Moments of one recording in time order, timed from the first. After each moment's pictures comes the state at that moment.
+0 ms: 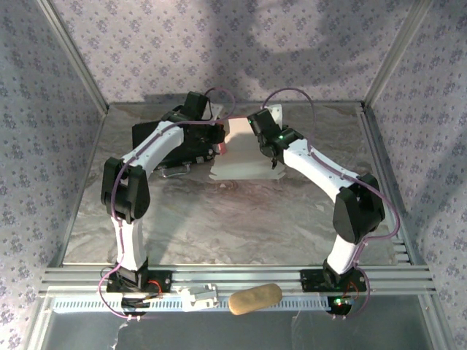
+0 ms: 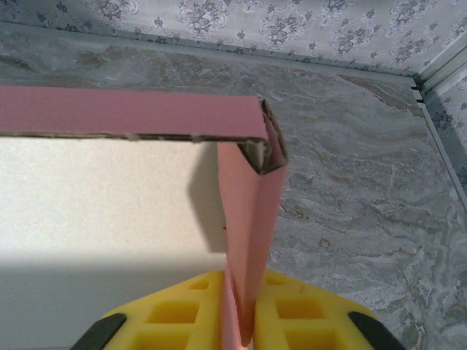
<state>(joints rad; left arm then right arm) -0.45 1.97 1.74 -0.67 0.32 -0.13 0.59 1.74 1.49 -0.59 0.67 0.31</state>
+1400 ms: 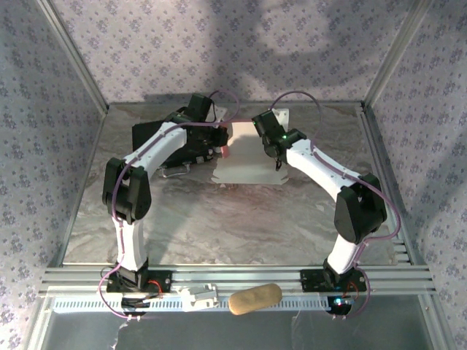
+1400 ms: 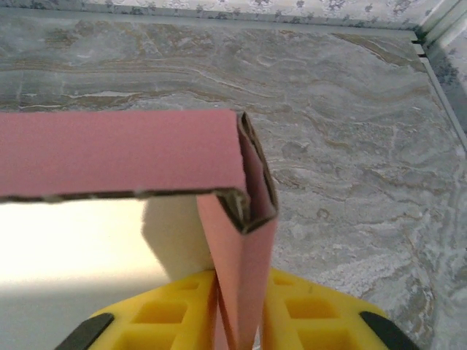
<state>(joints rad) -0.47 1.97 1.74 -0.69 0.32 -0.13 0.56 1.74 1.46 -0.64 0.65 0.41</state>
